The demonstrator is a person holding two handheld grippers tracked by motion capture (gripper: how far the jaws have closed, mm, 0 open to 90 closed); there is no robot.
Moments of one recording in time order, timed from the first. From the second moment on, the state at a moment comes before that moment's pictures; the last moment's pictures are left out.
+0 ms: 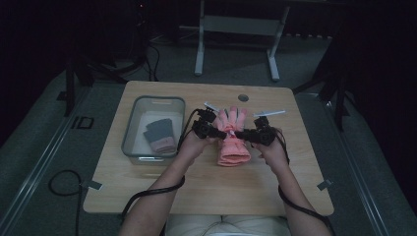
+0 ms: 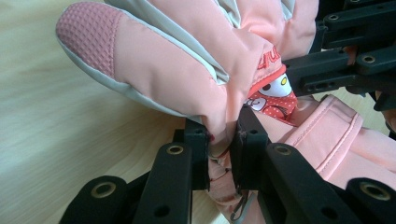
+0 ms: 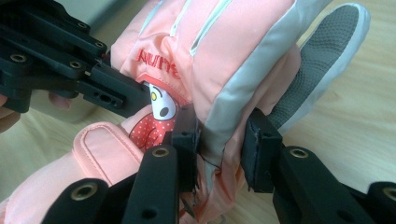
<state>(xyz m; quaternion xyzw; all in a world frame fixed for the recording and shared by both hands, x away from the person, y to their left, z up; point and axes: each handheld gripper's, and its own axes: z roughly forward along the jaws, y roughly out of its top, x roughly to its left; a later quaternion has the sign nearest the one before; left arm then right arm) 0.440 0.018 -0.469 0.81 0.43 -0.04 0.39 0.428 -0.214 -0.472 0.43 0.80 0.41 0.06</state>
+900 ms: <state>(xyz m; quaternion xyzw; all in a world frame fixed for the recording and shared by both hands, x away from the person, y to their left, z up) 0.418 0.123 -0.381 0.79 0.48 0.04 0.38 0.441 -0.105 -0.390 0.34 0.83 0.44 0.07</state>
